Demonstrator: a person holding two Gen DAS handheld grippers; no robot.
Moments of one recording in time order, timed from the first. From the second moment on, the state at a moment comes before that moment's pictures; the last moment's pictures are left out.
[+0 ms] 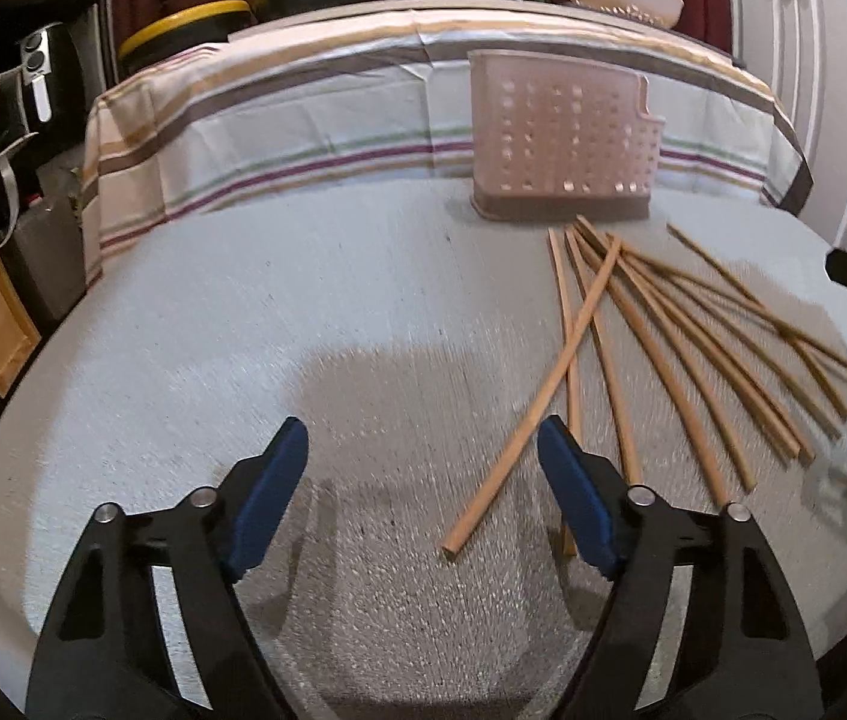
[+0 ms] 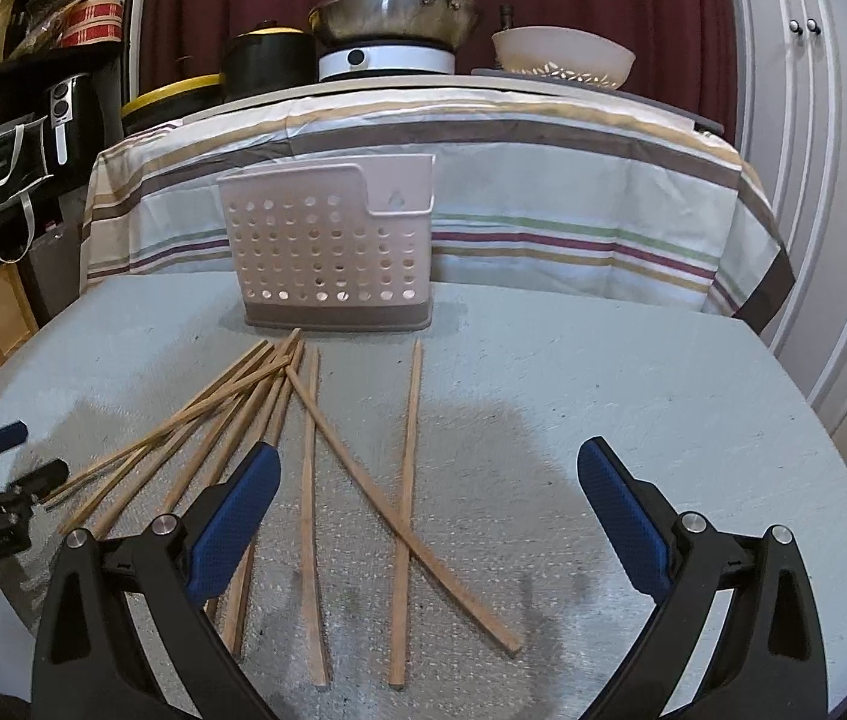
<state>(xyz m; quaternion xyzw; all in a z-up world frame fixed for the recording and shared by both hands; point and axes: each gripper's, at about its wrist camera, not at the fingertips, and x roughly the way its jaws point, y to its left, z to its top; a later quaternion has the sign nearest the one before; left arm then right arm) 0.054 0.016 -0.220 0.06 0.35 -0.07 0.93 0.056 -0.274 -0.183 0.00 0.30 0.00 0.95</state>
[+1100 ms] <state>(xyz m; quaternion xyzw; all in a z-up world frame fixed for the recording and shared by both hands) 0.032 -0.005 -0.236 0.08 0.34 -0.14 0.93 0.061 -0.272 -0.195 0.00 0.31 0.01 0.95</state>
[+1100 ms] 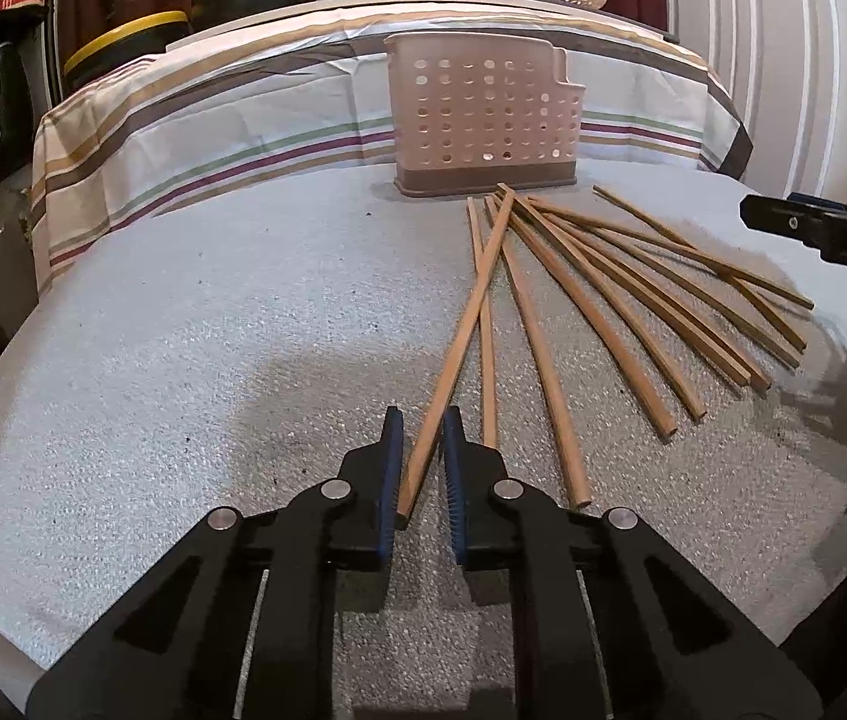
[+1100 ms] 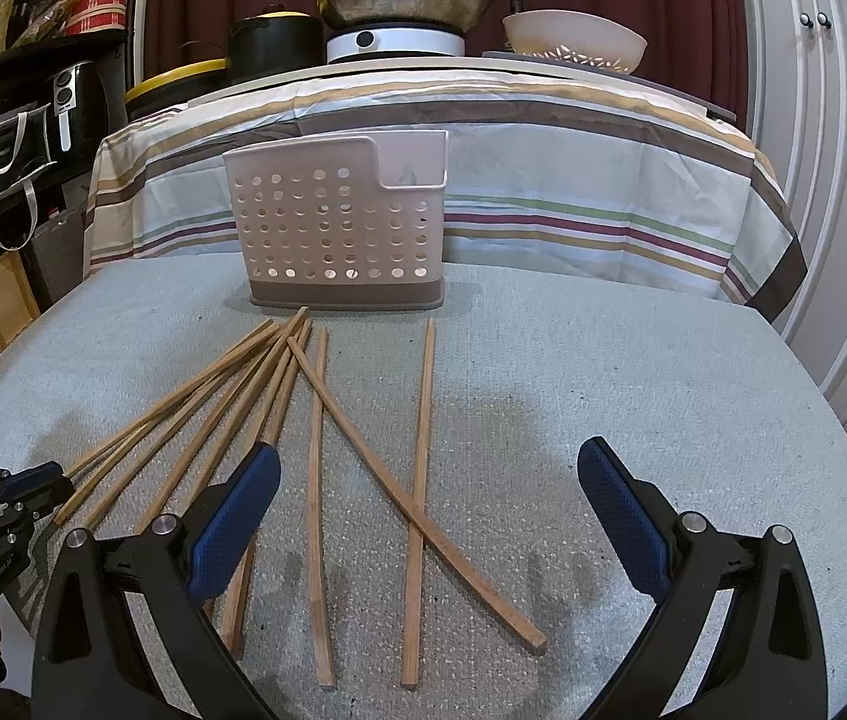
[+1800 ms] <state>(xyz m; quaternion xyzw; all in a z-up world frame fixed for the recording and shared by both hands) 0.031 -0.008 -0.237 0.08 0.34 -0.13 0.93 0.046 -0.323 -0.231 0.04 0.37 0.00 0.93</state>
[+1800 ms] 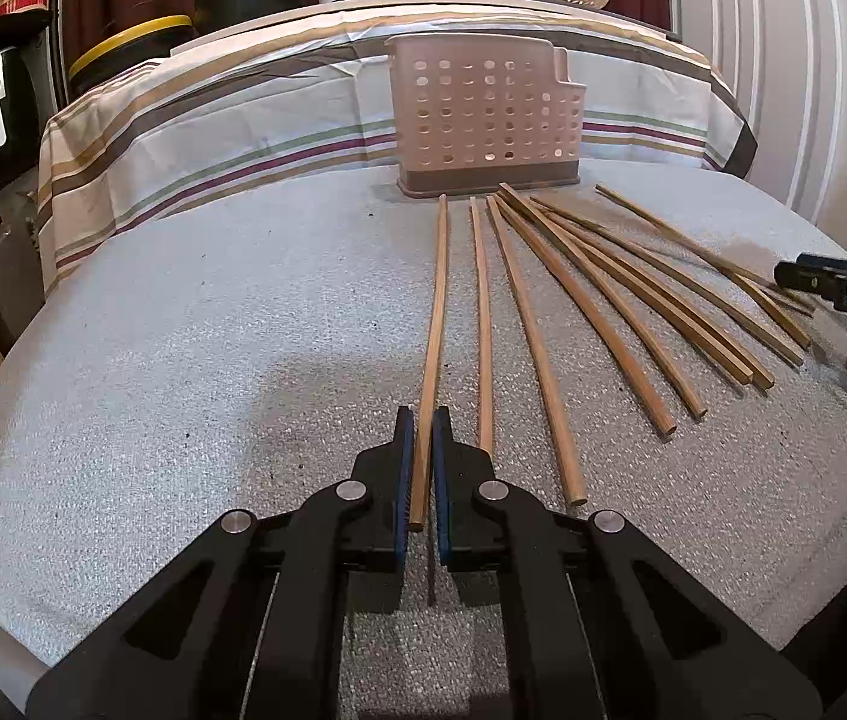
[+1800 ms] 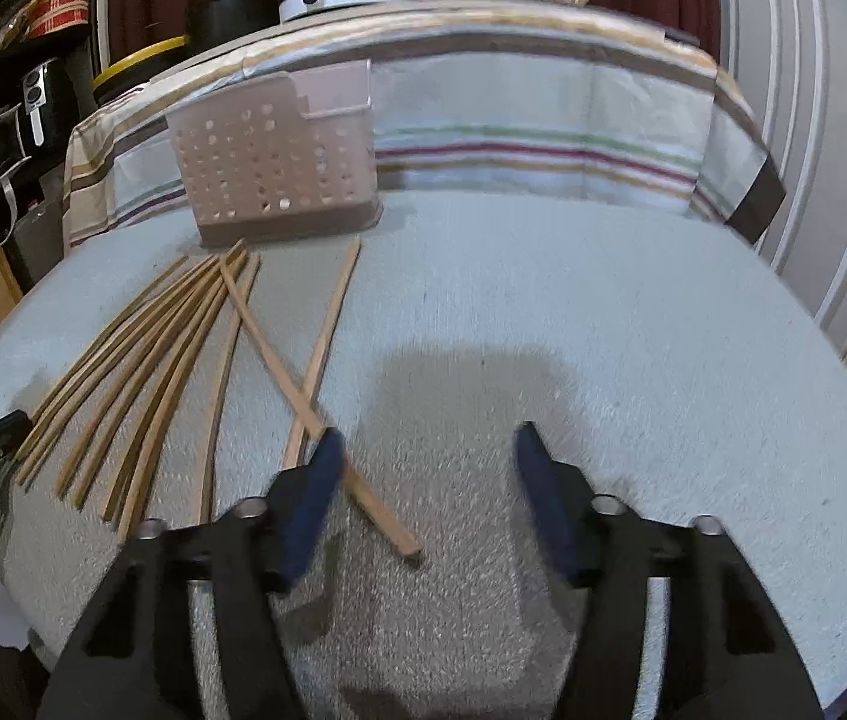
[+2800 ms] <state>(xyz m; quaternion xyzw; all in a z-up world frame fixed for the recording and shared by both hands) 0.032 -0.004 -0.237 0.08 0.34 -0.12 0.93 0.028 -0.304 -0.238 0.02 0.35 0.07 0.94</state>
